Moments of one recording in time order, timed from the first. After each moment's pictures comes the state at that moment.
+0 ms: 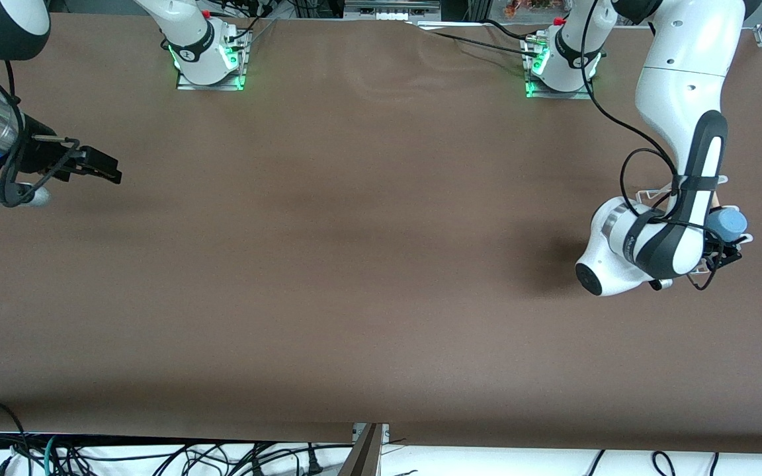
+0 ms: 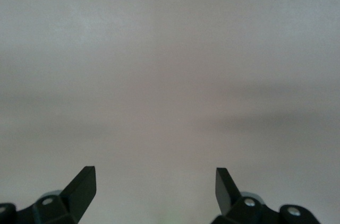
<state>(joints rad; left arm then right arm) -0.09 0.72 -0.04 -1.59 1.15 1.27 0.62 0.02 0.08 0.04 -1.65 0.04 1.62 0.10</state>
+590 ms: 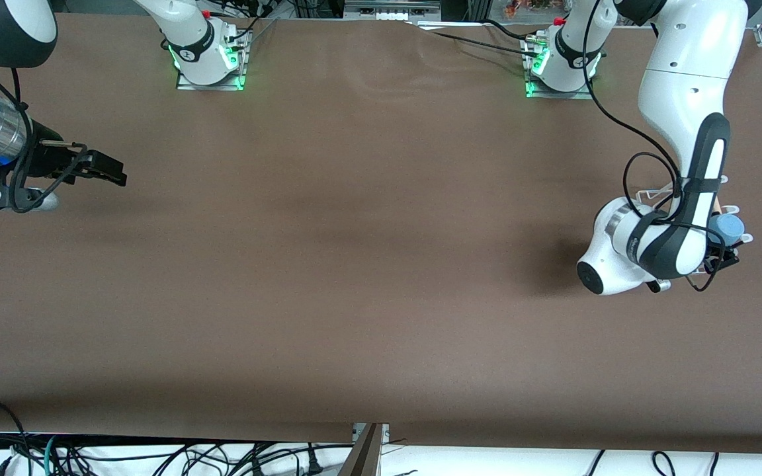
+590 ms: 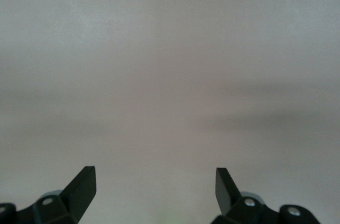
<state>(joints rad) -0.08 0.72 -0.04 -1.60 1.15 1.33 0.60 0.02 0.08 0.04 -1.64 0.04 1.62 0.10</state>
